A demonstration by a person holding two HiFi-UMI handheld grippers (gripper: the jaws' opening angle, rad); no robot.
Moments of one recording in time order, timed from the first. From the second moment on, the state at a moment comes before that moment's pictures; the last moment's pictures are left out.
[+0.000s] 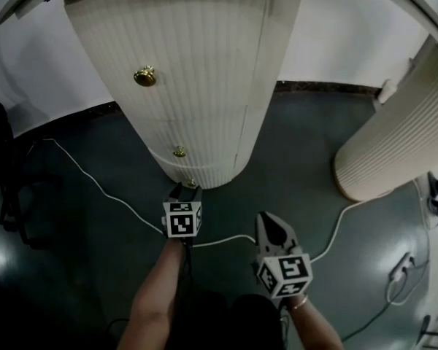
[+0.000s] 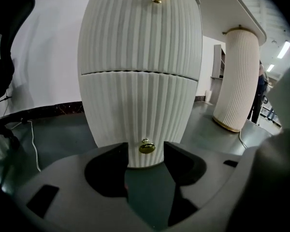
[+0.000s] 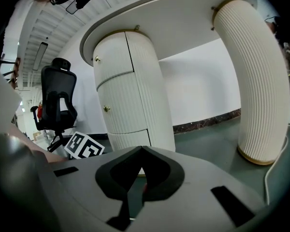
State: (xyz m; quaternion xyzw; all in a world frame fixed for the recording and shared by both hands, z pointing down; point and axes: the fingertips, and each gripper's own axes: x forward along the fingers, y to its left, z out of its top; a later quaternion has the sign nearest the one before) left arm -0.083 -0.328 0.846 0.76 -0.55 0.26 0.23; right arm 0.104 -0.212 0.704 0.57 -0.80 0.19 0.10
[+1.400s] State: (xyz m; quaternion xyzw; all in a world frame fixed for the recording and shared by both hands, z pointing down) left arm -0.082 -0.287 0.859 0.75 -0.54 0.30 0.24; right arm 0.110 -0.185 0.707 0.58 -0.79 0.18 0.11
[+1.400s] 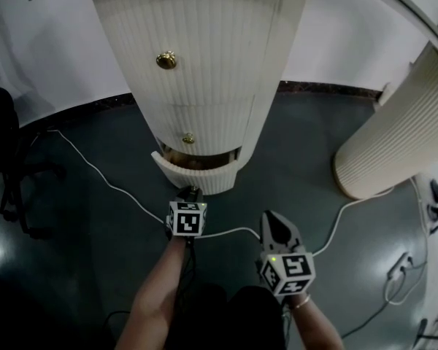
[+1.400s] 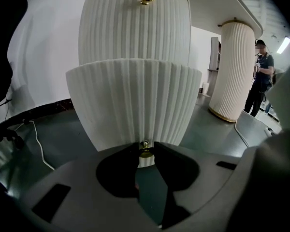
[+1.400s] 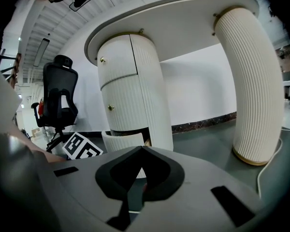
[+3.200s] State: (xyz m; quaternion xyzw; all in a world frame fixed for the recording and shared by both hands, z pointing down) left arm -0.105 -0.117 0.858 0.73 -0.49 0.35 0.32; right arm 0.096 -0.145 0.665 0.58 -0.80 0.15 0.09
